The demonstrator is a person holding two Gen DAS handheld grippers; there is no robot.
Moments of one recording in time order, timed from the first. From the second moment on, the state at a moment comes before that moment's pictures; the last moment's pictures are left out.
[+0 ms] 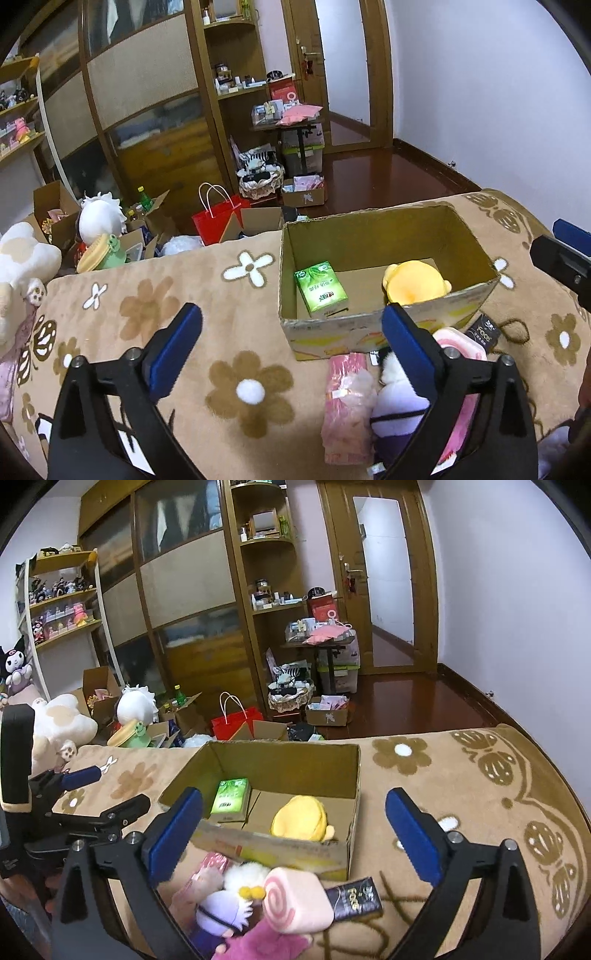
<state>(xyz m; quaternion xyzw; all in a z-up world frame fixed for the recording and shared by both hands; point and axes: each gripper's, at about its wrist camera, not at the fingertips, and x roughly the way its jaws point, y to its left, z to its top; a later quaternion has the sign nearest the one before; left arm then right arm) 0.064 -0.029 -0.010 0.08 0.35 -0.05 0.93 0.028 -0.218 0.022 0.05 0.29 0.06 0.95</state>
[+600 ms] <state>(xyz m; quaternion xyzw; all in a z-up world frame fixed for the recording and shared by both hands) 0.048 -0.026 -0.019 0.09 0.42 -0.05 0.90 -0.011 -0.228 0.008 0.09 0.34 0.03 0.94</state>
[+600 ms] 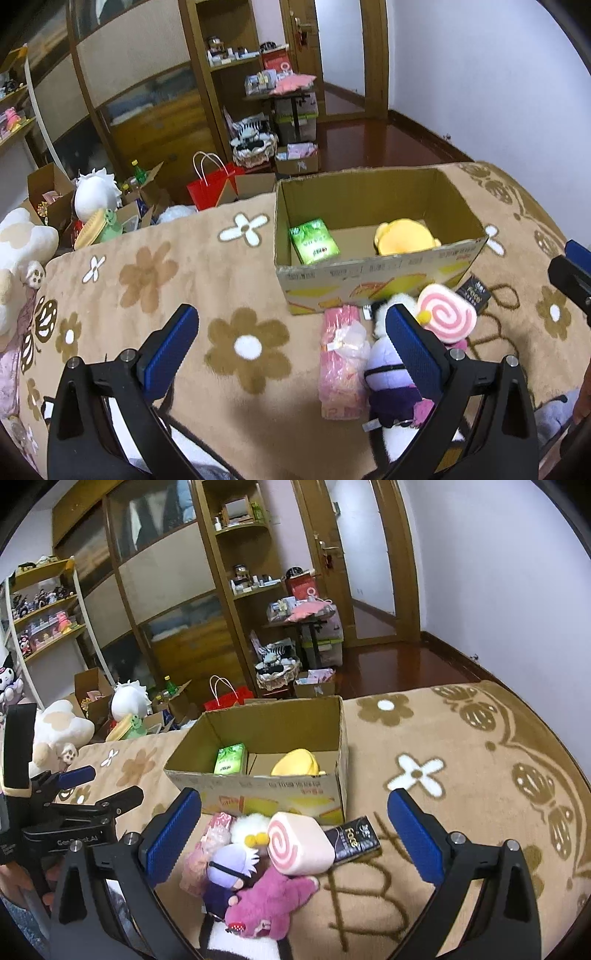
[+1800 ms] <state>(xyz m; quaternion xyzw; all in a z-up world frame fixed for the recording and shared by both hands) 0.114 -0.035 -0.117 0.06 0.56 -0.03 0.83 0.044 -0.234 -0.069 0.12 0.42 0.01 0.90</state>
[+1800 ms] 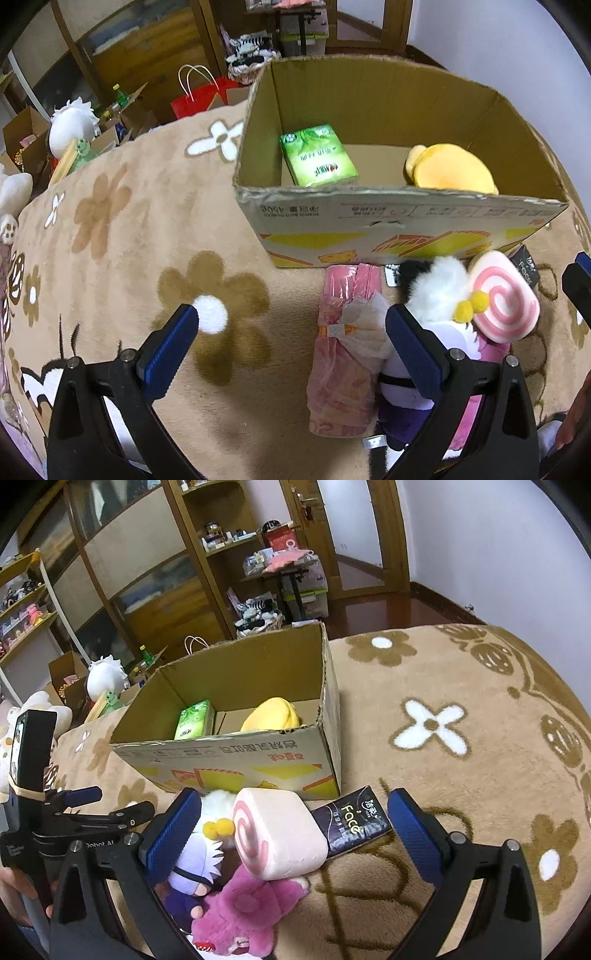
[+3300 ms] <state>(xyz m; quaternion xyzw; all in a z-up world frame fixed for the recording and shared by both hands) 0.142 -0.035 -0.172 0.02 0.63 -0.07 0.78 0.066 -0.213 -0.116 0.10 0.51 0.06 0.85</state>
